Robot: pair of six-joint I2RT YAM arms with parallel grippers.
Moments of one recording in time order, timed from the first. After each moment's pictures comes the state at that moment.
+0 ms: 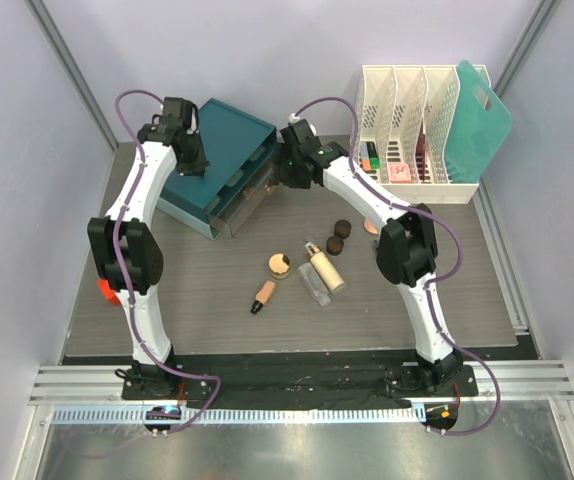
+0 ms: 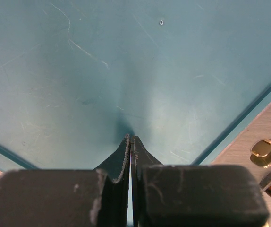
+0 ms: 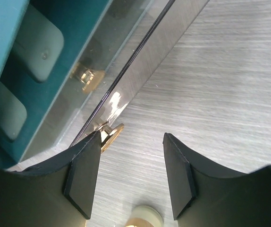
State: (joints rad) left arm -0.13 2.01 1.99 -0.91 -0.05 -0.32; right arm 0.58 2.27 2.17 -0.69 0.06 0.58
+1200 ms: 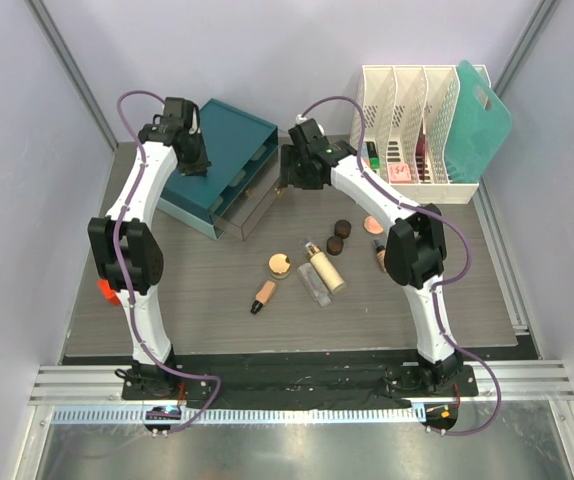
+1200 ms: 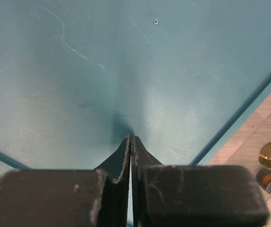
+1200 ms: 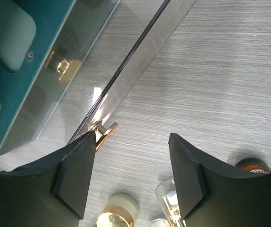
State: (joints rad) left arm -0.13 2.01 1.99 -0.91 -0.03 -0.32; right arm 0.56 2.21 2.10 -0.73 0.09 0.51
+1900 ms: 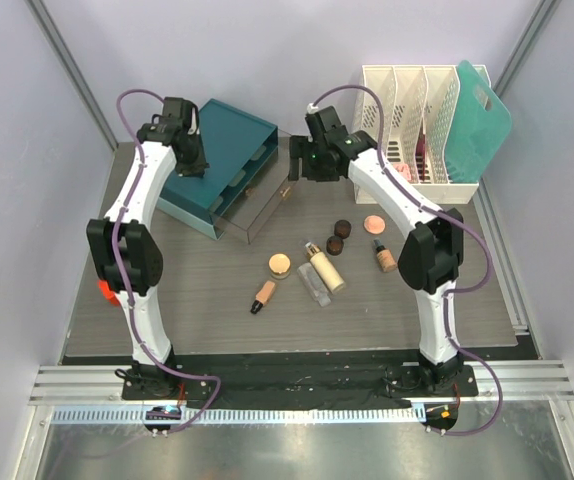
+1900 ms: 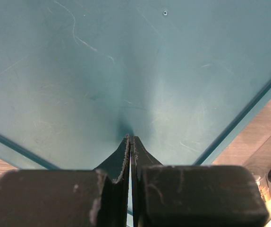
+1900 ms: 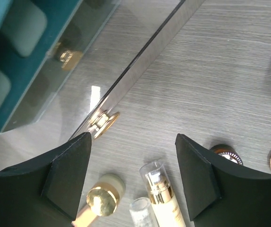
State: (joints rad) left arm -0.13 2.00 2.00 -0.94 -0.05 -0.28; right arm 0.52 2.12 2.09 -0.80 0.03 0.42
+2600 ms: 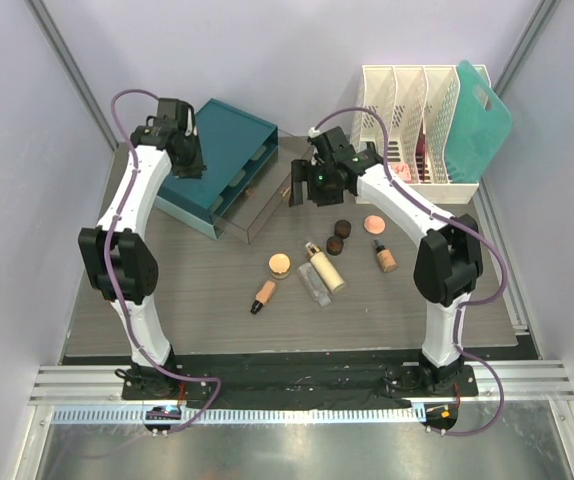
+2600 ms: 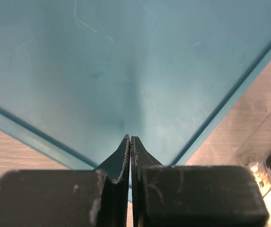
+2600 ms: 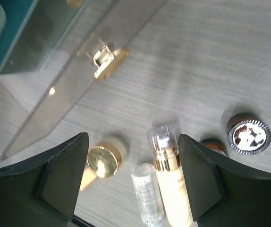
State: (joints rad) left arm -0.13 1.92 1.94 -0.94 -0.03 -0.26; right arm 0.52 1.95 1.79 -0.72 -0.13 0.40
